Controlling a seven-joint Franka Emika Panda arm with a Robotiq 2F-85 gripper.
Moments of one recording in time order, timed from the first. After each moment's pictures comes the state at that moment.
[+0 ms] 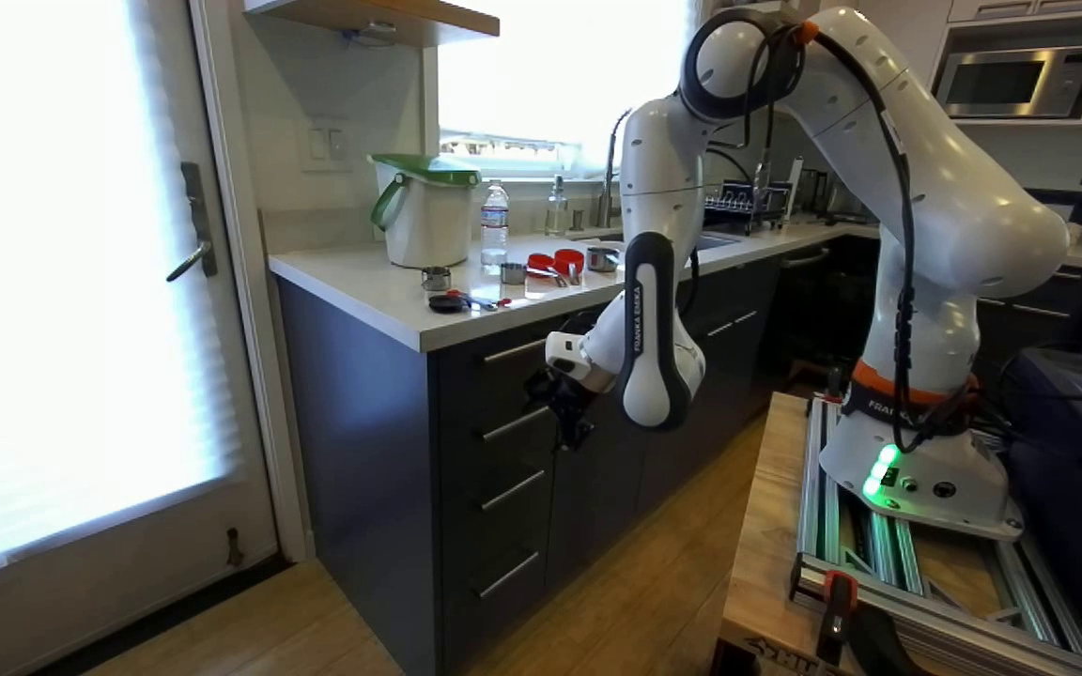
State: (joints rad) arm 0.22 0.77 -0.02 -2.53 0.16 3.86 -1.31
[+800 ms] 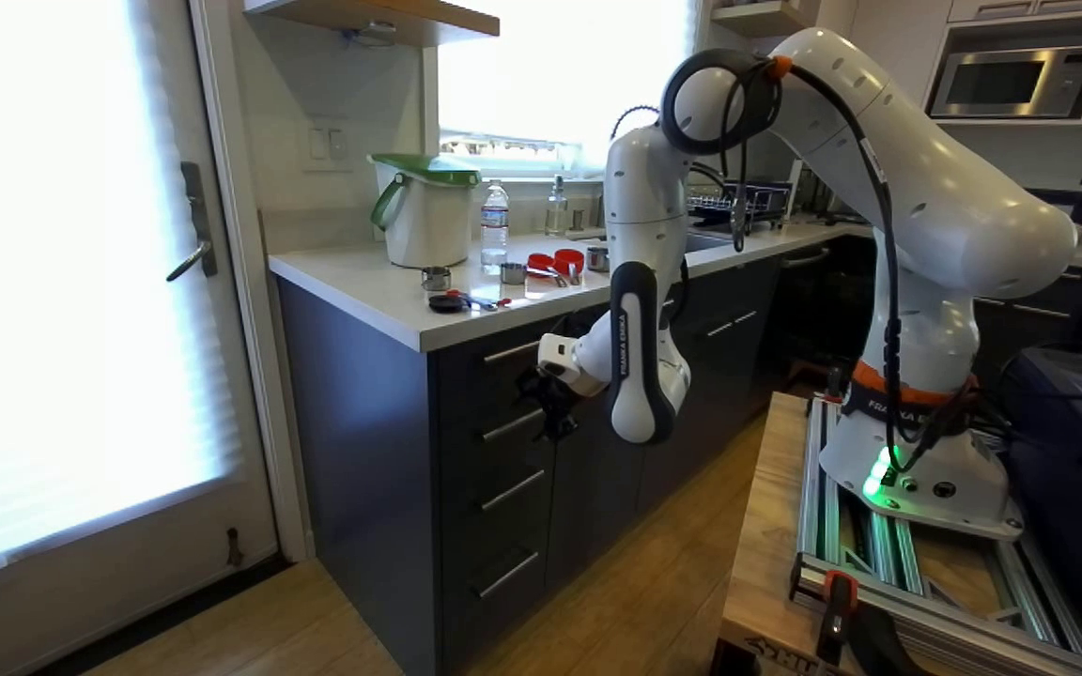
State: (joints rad) arm 0.30 0.89 -0.13 -2.41 0.15 3.97 -1.26
